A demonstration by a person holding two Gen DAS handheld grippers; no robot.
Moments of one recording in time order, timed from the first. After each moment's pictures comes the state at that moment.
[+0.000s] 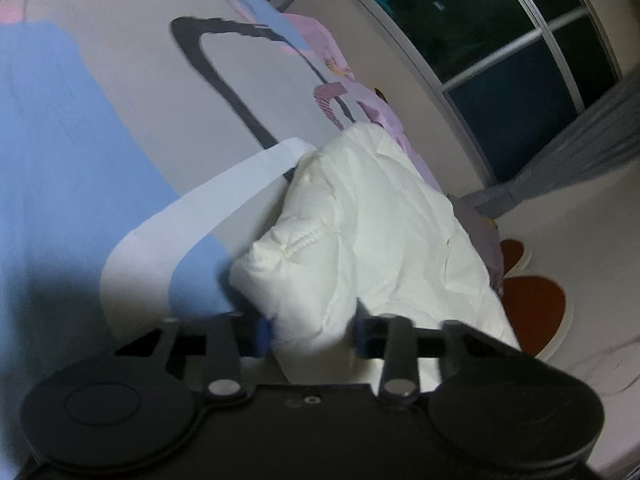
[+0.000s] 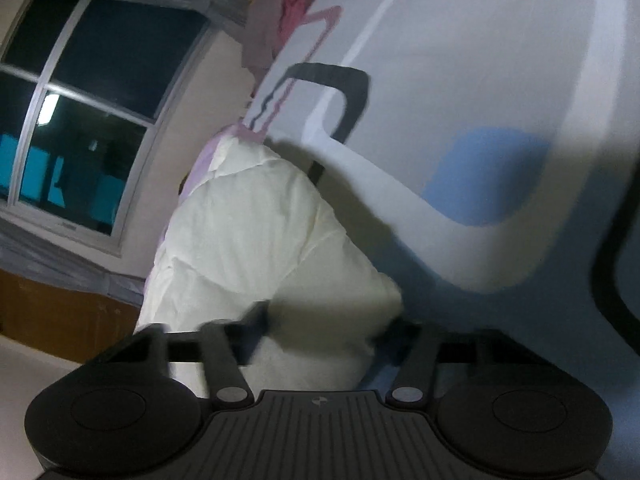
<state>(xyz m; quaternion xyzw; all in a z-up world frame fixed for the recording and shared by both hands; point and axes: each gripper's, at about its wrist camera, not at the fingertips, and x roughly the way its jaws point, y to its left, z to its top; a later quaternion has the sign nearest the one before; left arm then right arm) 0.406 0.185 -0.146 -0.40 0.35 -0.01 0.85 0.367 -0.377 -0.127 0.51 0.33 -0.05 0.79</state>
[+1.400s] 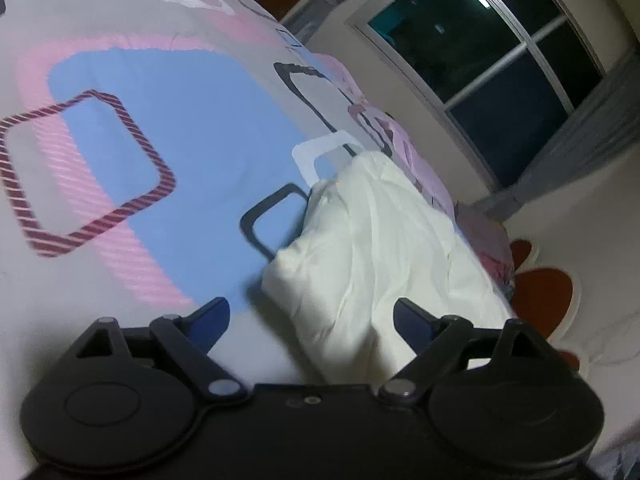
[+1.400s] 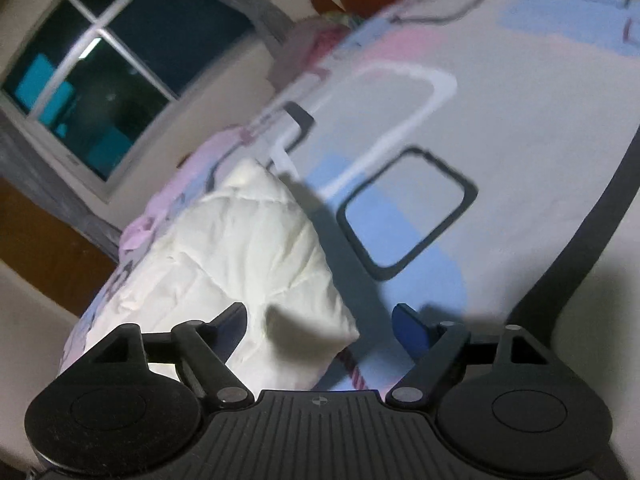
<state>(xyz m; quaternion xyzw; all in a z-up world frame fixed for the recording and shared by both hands) 0.155 0.186 -0.122 -0.36 0.32 0.04 0.88 0.132 -0.394 -0.070 0.37 0.32 -0.04 0.87</state>
